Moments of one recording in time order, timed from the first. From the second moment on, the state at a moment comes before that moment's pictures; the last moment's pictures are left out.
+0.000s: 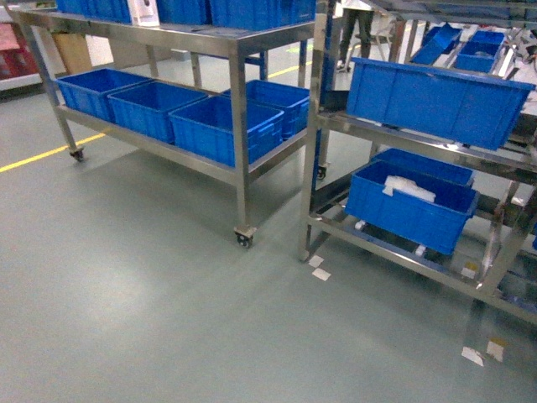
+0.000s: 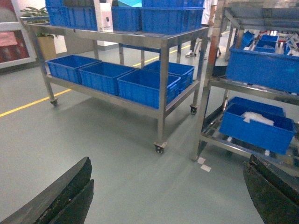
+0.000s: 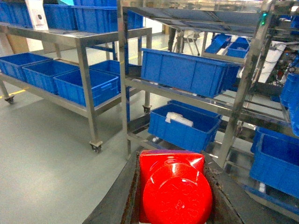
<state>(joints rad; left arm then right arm) 0.00 0.01 0.02 0.00 0.00 0.00 0.00 0.00 0.01 -0.01 0.00 -0.01</state>
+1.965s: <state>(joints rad) 0.00 0.01 0.02 0.00 0.00 0.00 0.00 0.00 0.01 -0.01 0.00 -0.02</state>
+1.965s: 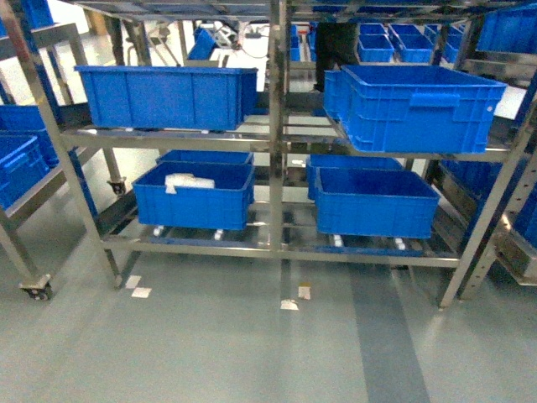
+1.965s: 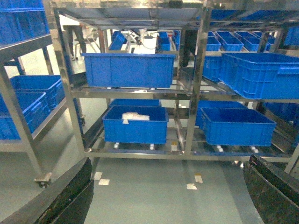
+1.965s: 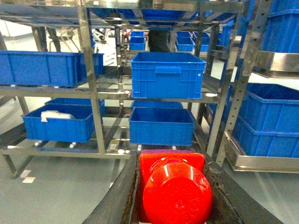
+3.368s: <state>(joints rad) 0.00 0.01 0.02 0.00 0.00 0.00 0.00 0.00 0.01 -0.01 0.00 -0.02</state>
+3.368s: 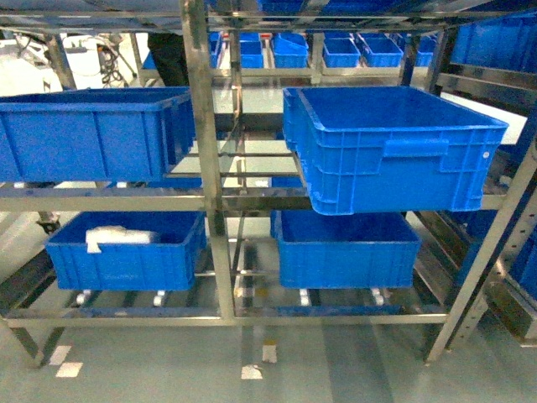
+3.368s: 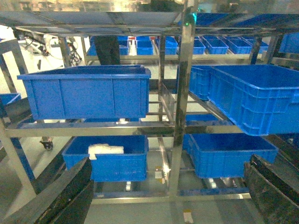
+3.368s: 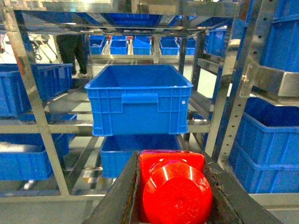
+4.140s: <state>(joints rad) 0.00 0.01 0.02 -0.01 0.00 0.00 0.00 0.00 0.01 -0.01 0.00 -0.02</state>
